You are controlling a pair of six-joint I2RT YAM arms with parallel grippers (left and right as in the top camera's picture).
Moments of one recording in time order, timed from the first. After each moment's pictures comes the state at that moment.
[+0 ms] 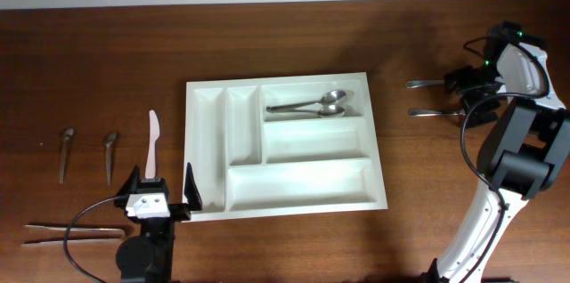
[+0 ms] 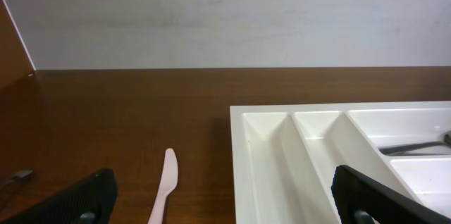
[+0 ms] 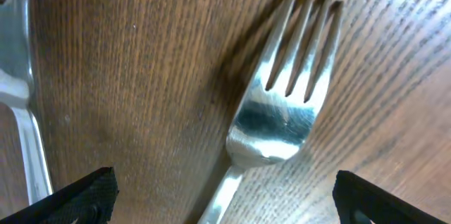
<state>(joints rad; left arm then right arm) 0.02 0.01 0.01 -0.08 -0.02 0.01 -0.36 2.34 1.92 -1.16 -0.05 0.94</state>
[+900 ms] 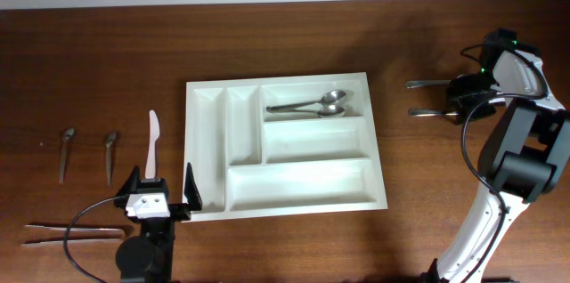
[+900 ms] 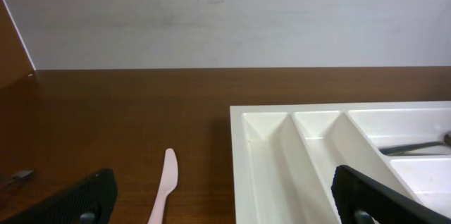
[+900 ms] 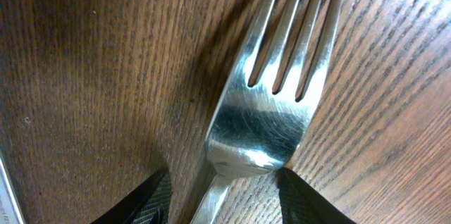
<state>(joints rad) 0.02 0.01 0.01 -0.08 -0.02 0.01 -0.35 2.31 1.81 -1.07 -0.05 0.95</state>
